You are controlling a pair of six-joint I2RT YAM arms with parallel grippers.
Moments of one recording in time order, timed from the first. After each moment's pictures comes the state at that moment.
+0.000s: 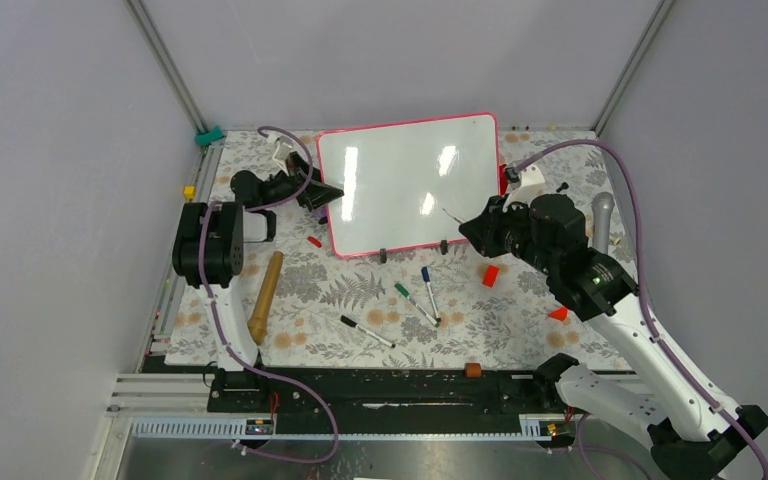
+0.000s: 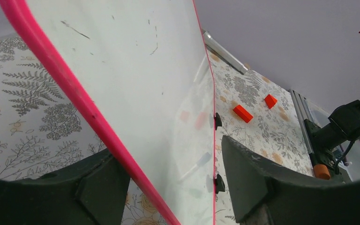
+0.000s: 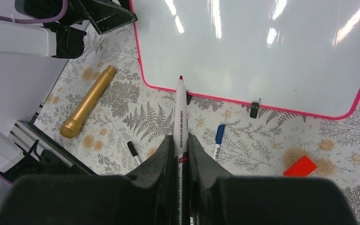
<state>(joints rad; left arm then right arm) 0.02 2.07 1.02 1.41 1.23 -0.76 0.58 0.89 1.04 -0.51 -0.04 0.38</state>
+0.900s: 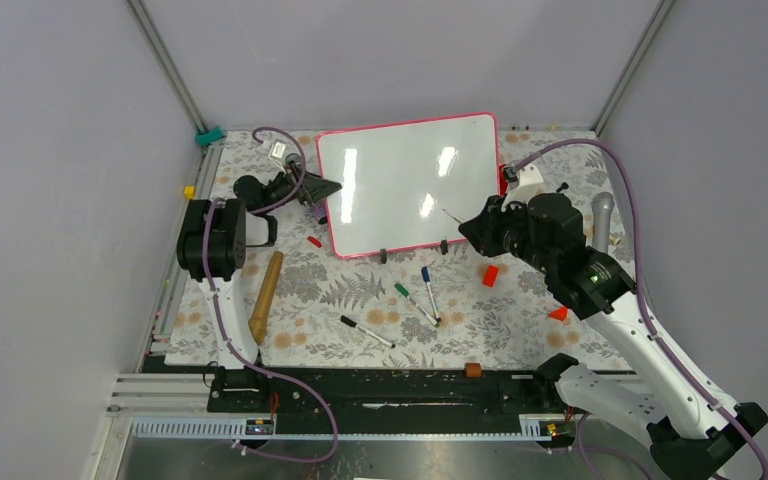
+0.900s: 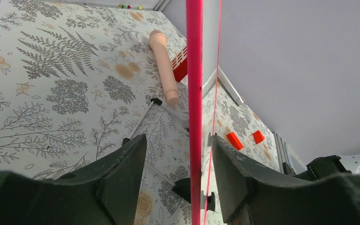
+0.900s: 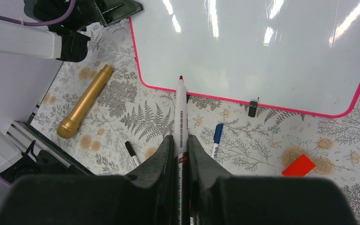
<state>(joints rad) 0.03 2.15 1.02 1.41 1.09 -0.95 0.58 0.90 1.04 -0.51 -0.03 0.38</state>
